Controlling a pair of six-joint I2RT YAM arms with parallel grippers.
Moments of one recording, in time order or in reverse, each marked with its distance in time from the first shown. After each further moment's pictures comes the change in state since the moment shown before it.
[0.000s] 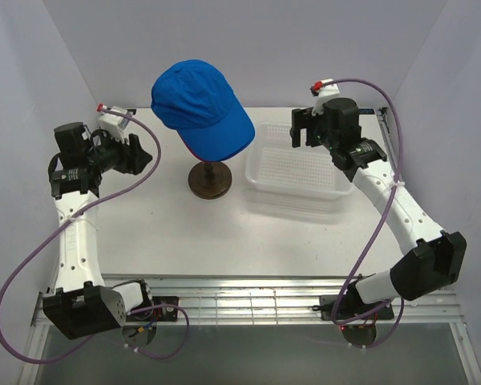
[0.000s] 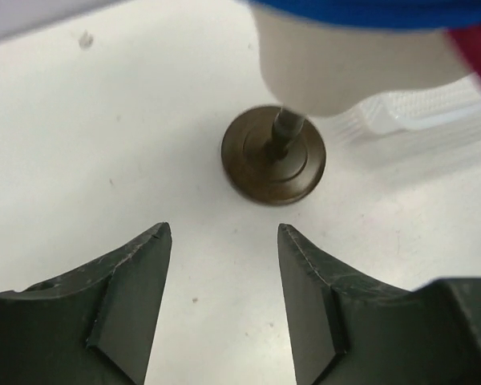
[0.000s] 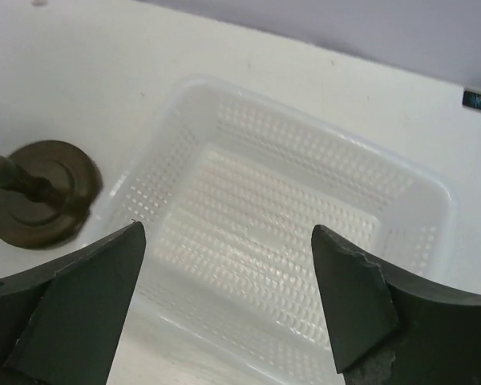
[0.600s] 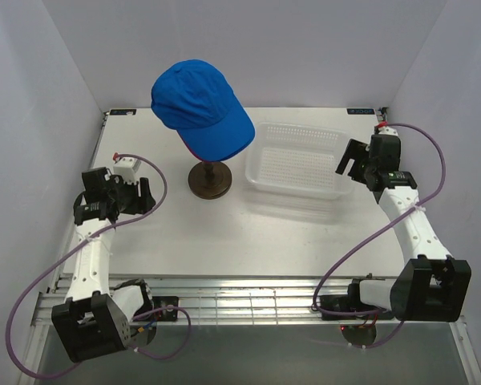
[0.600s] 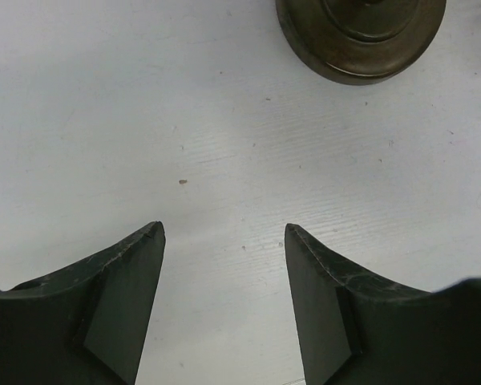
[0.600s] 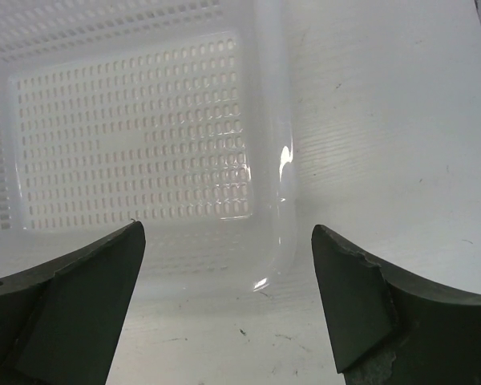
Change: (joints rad) left arm 0.005 -0.144 -0.515 0.076 -0.275 -0.047; right arm -0.429 -0.172 -0.422 -0.087 -0.035 0.267
